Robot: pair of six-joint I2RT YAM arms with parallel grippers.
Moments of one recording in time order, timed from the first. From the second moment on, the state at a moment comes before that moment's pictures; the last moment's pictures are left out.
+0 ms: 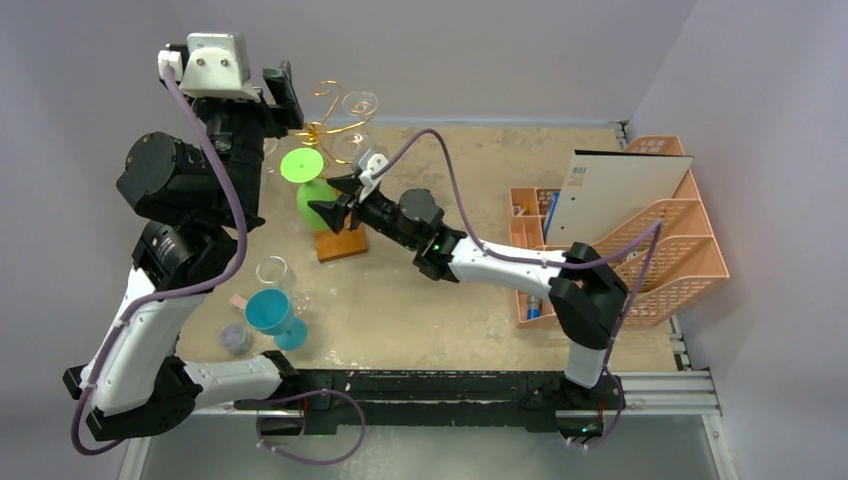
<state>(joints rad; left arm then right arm) -0.79 1.14 1.83 -0.23 -0.76 0.36 1.02 1.84 1.35 0.70 -0.06 0.09</state>
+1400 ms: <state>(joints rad) -0.79 0.98 1.91 -0.72 -0.77 0.06 1.38 2.09 1.93 -0.44 0.30 0.19</state>
